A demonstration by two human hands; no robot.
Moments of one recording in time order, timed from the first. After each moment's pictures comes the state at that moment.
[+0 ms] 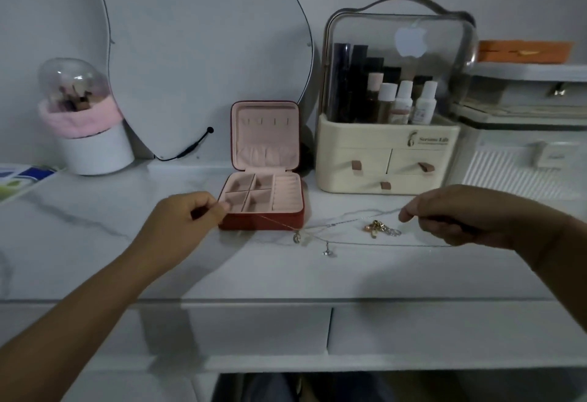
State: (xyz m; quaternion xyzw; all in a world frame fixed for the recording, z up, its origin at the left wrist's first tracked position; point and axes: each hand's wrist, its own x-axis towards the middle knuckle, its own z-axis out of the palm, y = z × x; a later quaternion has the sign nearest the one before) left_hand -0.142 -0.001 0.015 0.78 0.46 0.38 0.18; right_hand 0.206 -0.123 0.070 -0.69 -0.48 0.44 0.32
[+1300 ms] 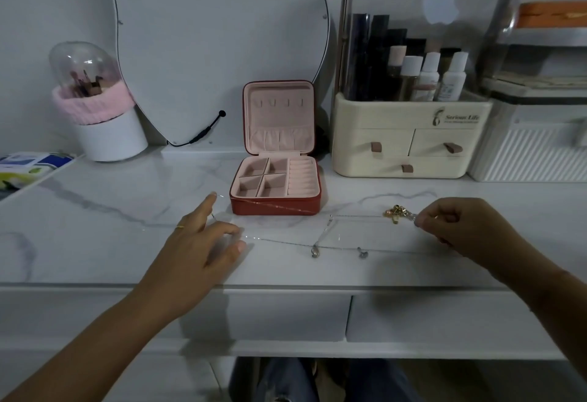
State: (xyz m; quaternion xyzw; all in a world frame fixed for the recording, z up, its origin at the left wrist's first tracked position) left_hand -0.162 -0.021 -0.037 0.83 0.47 0.26 0.14; right_hand 0.190 -0.122 -0.001 -0.73 -0.55 0.14 0.39
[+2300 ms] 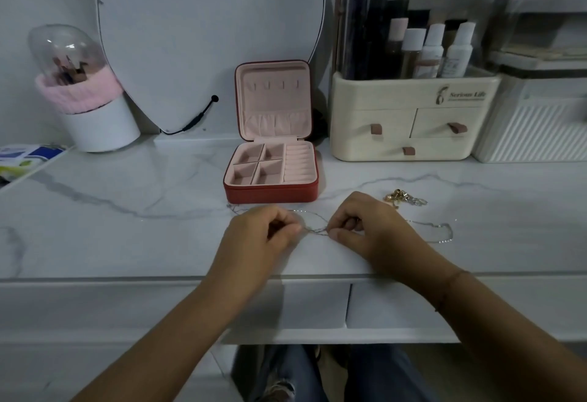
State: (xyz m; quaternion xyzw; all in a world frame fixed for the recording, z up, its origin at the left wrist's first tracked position) left_hand -0.081 -0.048 -0.025 0.79 0.44 0.34 0.25; right_hand 0.108 -0.086 -0.028 -0.60 -0.70 0.13 0.35
